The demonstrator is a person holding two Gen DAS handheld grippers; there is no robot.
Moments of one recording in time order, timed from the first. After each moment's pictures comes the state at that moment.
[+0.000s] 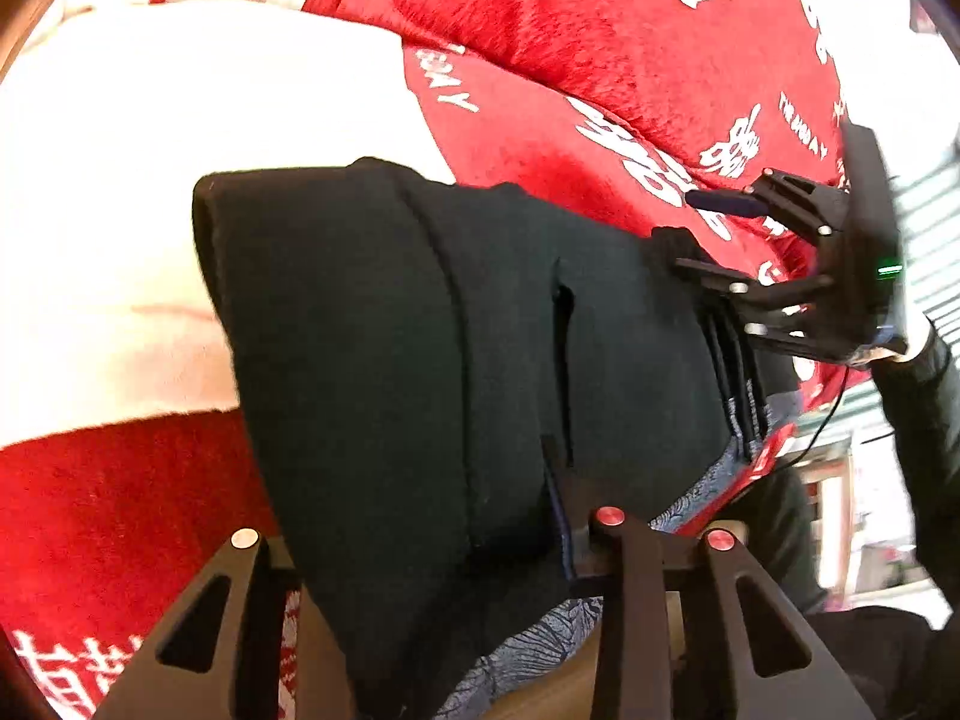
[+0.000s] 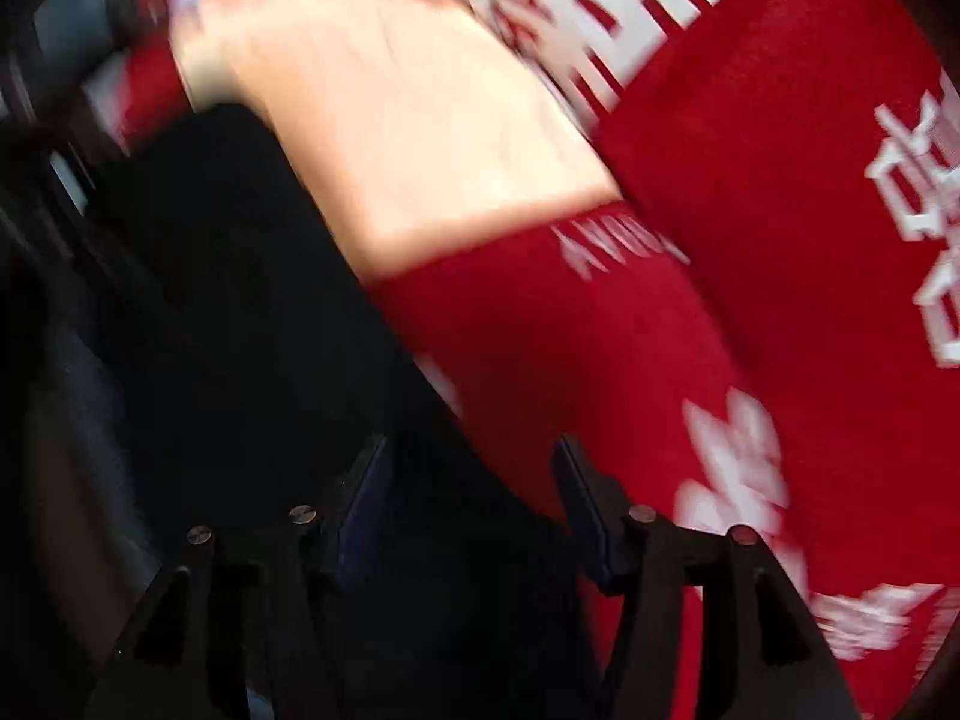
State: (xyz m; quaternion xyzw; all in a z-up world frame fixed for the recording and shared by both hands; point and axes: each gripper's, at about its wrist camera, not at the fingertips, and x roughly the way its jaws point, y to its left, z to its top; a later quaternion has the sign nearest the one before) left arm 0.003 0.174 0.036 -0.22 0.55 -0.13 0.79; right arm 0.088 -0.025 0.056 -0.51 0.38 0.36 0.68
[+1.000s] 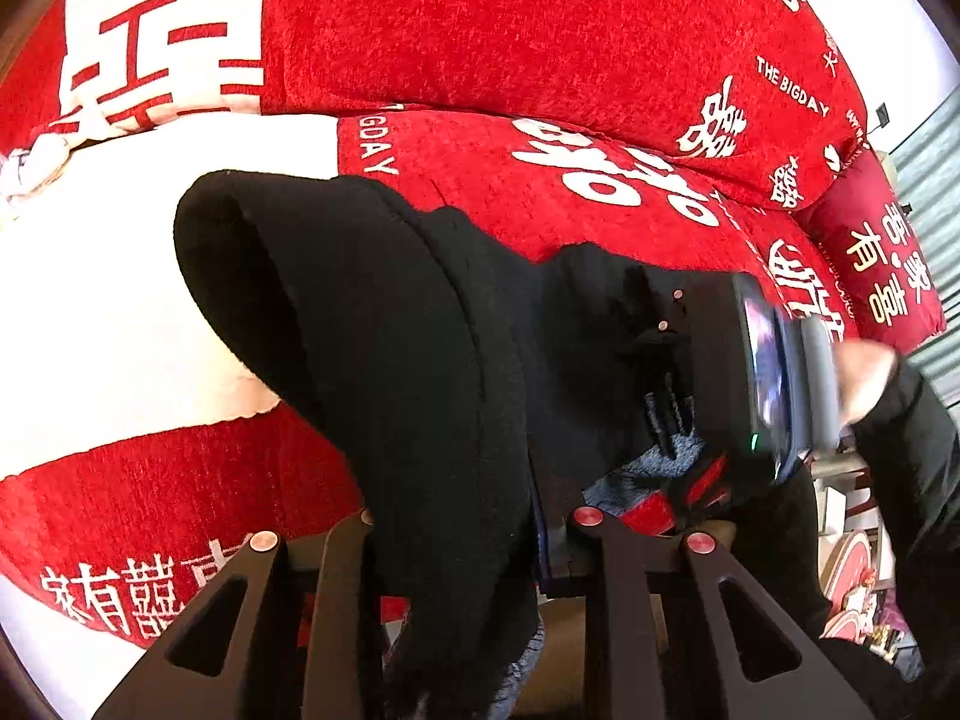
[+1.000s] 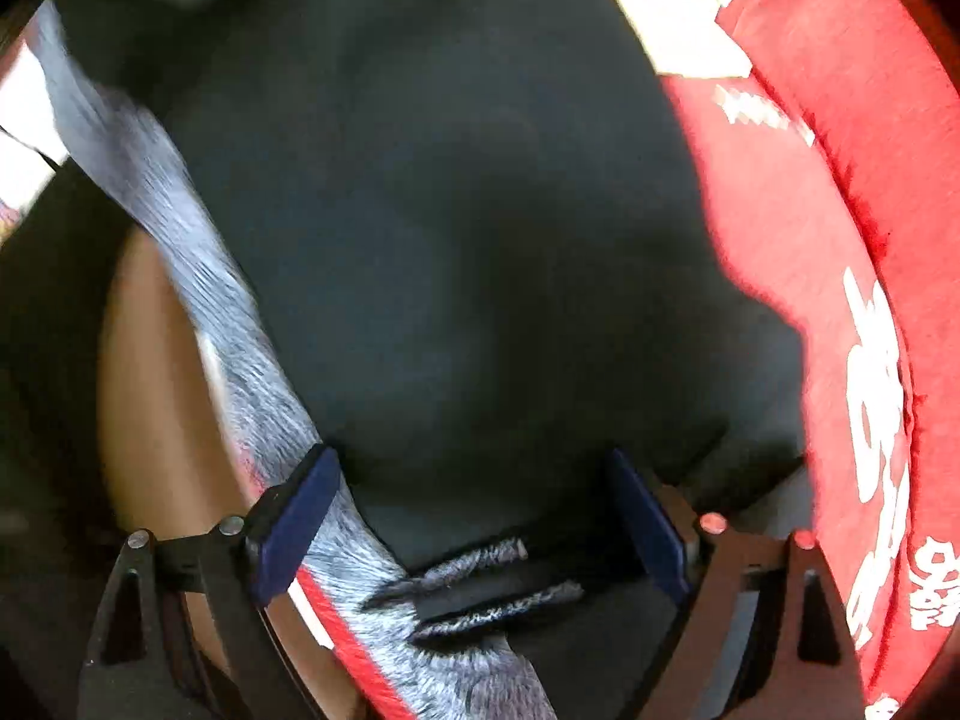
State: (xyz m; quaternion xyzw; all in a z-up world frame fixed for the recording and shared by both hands) left arm 0.009 0.089 0.130 -0.14 0.56 -0.08 0.81; right arm 0.038 -0.082 0.022 -0.46 0.46 0.50 0.57
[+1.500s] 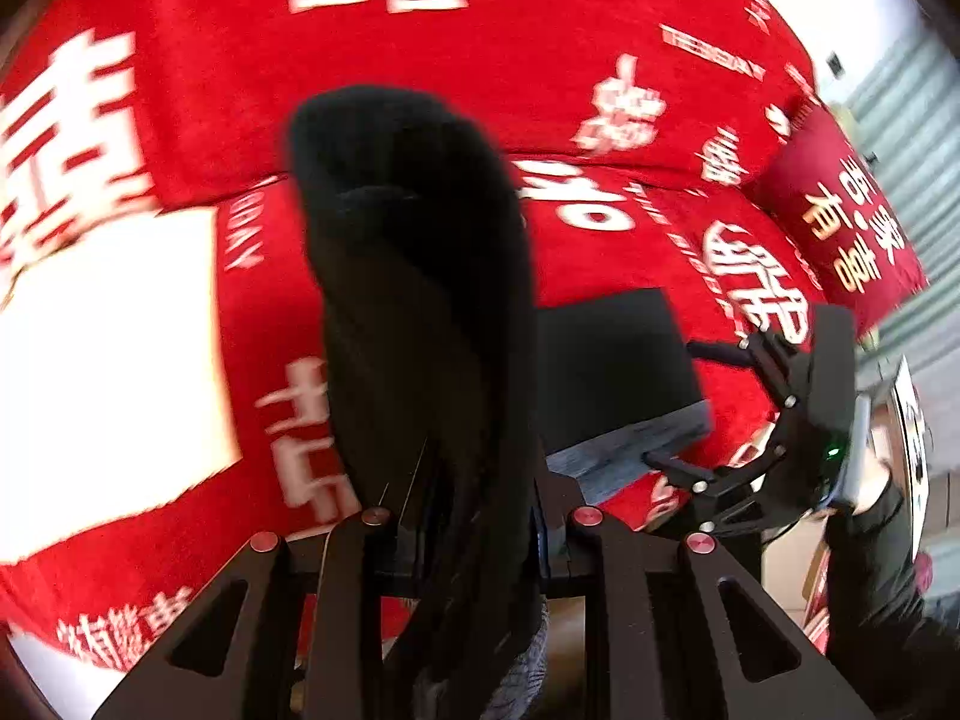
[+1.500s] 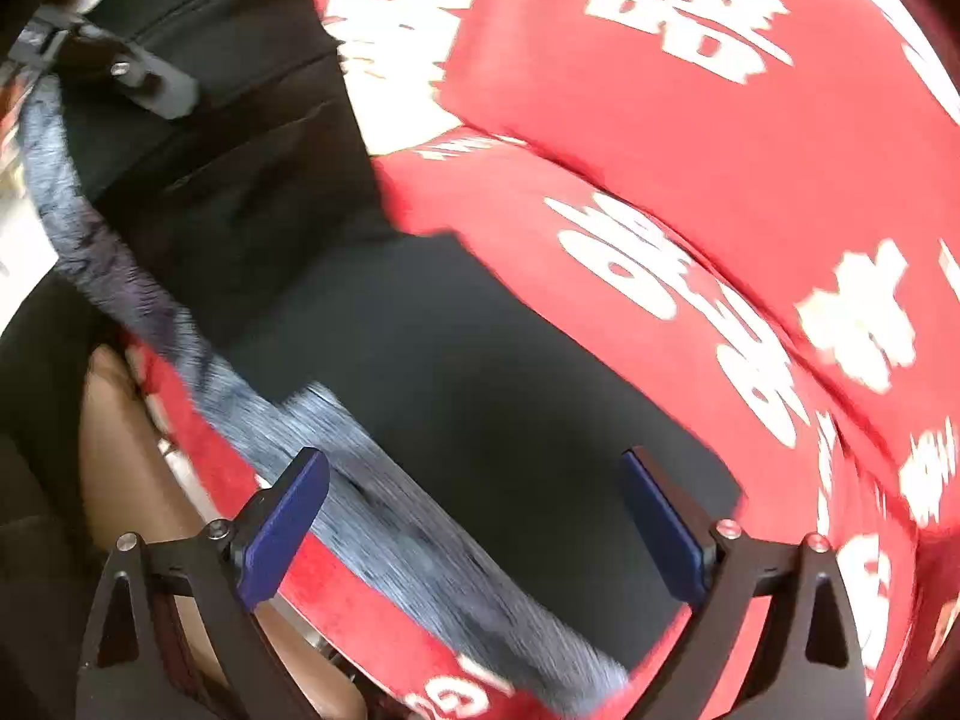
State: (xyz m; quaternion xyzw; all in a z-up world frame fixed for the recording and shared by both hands) left arm 0.060 -0.045 0.197 -0.08 0.55 -0.14 0.82; right arm 0.056 -0.278 0.123 -0.26 0.44 0.33 0.80
